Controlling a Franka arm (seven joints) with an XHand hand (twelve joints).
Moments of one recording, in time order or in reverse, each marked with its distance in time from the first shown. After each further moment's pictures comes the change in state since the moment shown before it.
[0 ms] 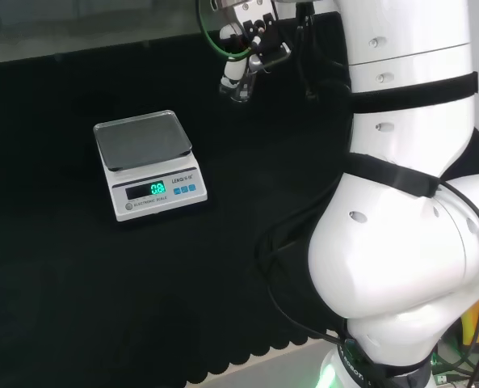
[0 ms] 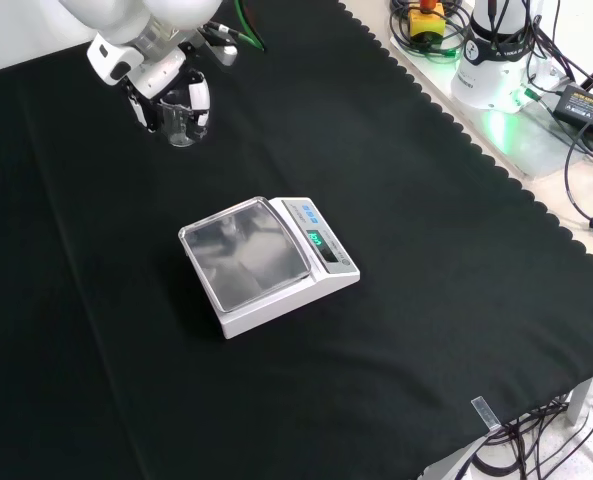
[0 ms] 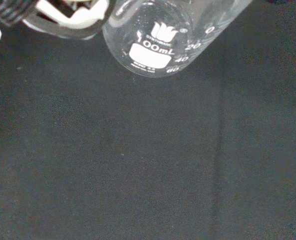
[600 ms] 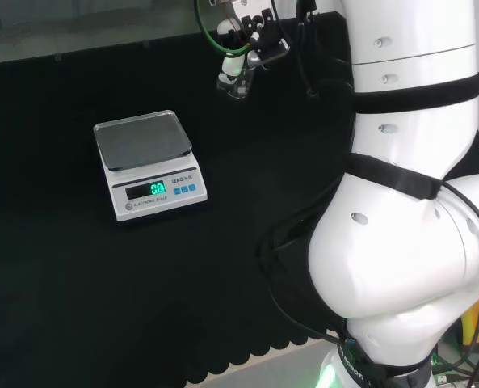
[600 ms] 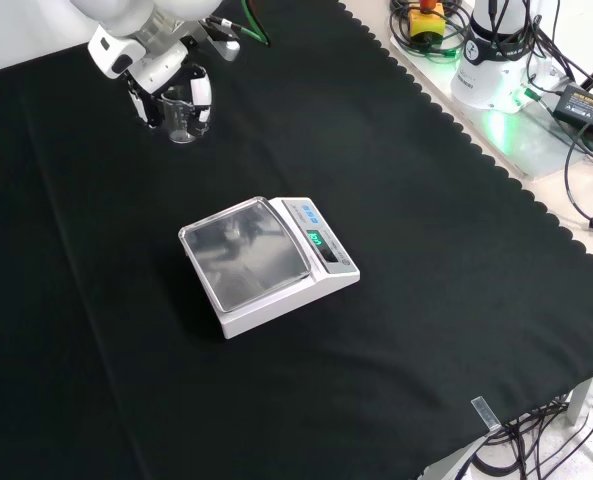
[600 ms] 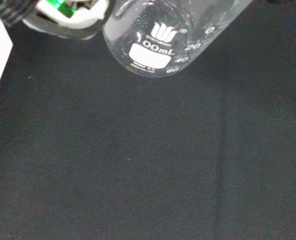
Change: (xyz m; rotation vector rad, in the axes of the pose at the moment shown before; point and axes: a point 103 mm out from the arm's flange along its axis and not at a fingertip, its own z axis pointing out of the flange) arm 0.004 -0.007 -0.007 -0.016 0.004 -0.003
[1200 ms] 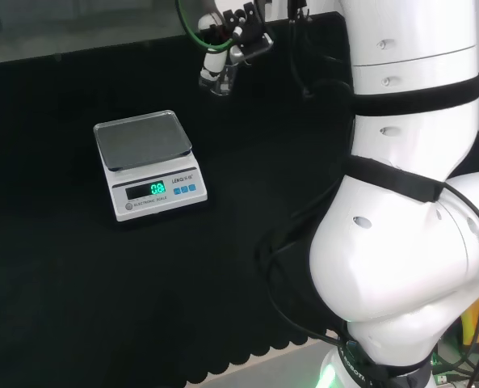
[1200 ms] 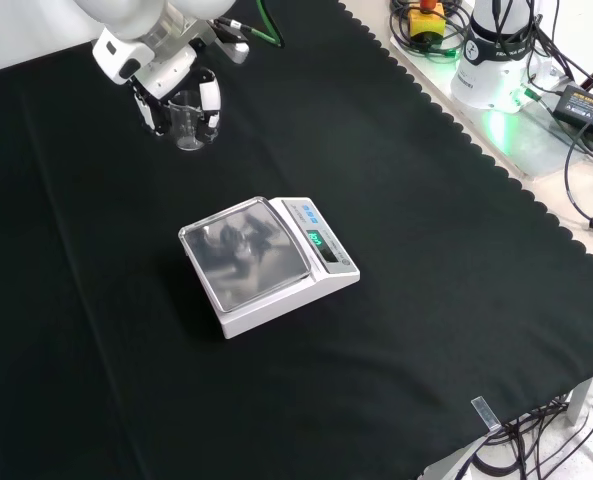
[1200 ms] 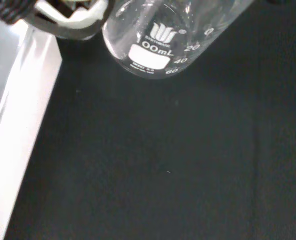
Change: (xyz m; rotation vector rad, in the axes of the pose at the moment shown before) arm 0.038 -0.006 -0.023 -0.009 -0.014 -0.042
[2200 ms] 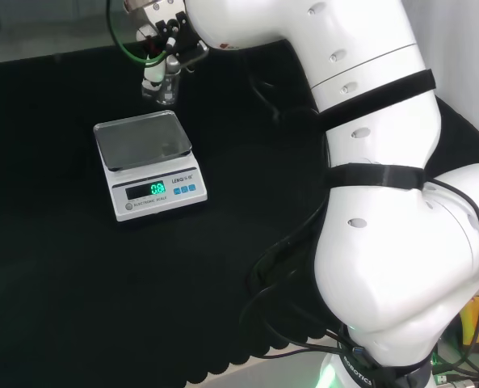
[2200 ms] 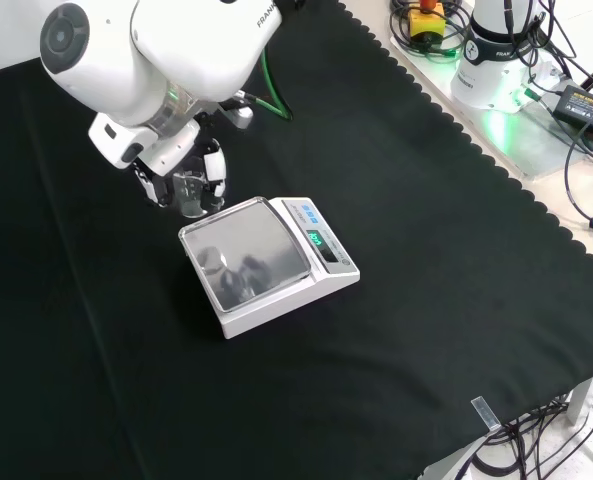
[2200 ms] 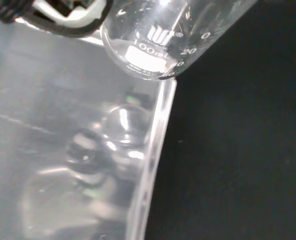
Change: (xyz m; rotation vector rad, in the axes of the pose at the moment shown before) arm 0.109 0.054 -0.018 0.014 -0.059 -0.061
